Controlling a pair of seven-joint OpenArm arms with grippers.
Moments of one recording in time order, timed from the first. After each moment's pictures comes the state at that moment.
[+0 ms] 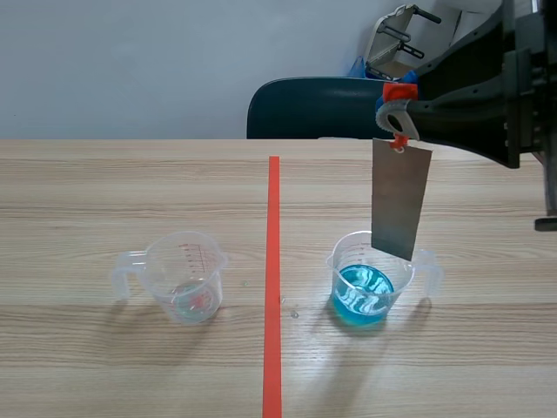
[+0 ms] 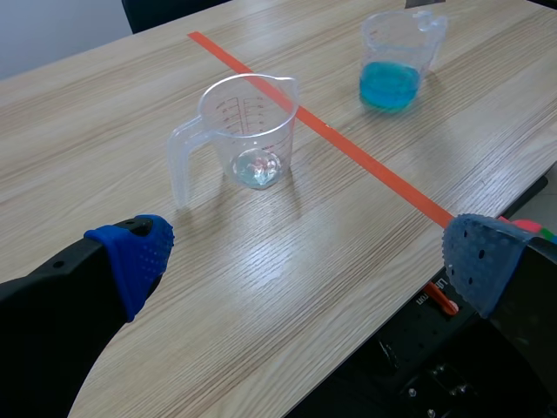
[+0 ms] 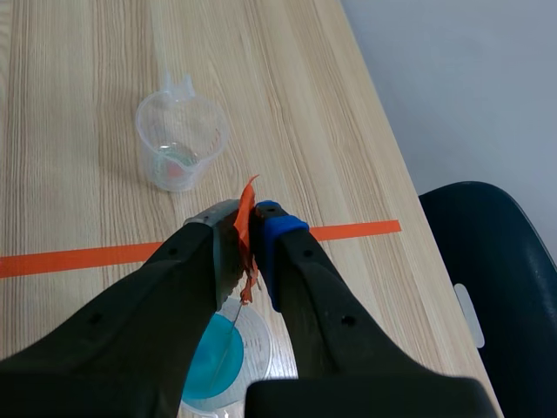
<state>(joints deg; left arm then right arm) 78.6 -36.4 -22.2 104.2 -5.9 -26.9 -50.6 -0.8 63.2 -11.4 117.5 30.7 43.6 -1.8</state>
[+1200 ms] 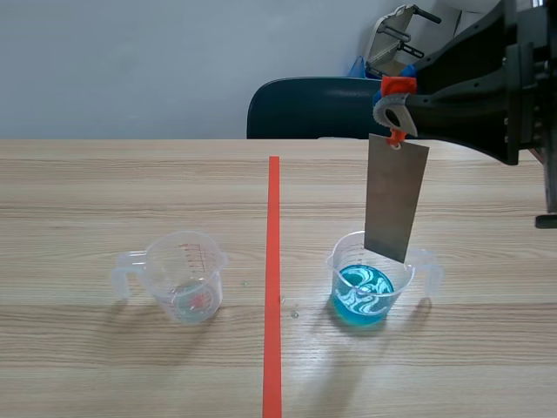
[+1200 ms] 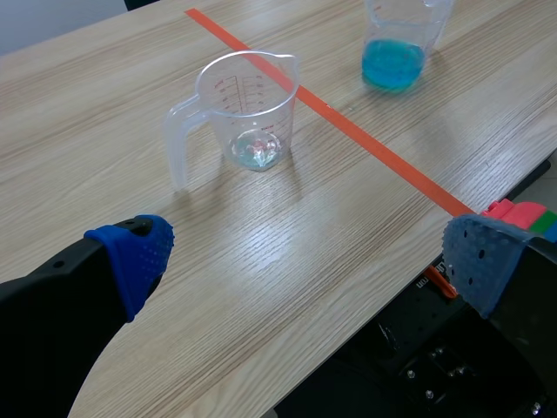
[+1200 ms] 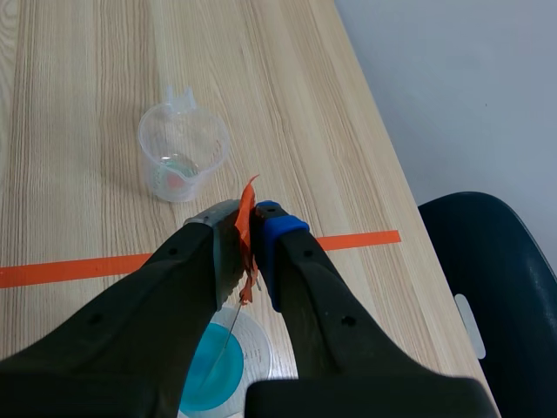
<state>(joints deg) 78.6 -36.4 -22.2 104.2 -5.9 -26.9 -48.2 -0.8 63.2 -11.4 117.5 30.7 43.6 -0.3</state>
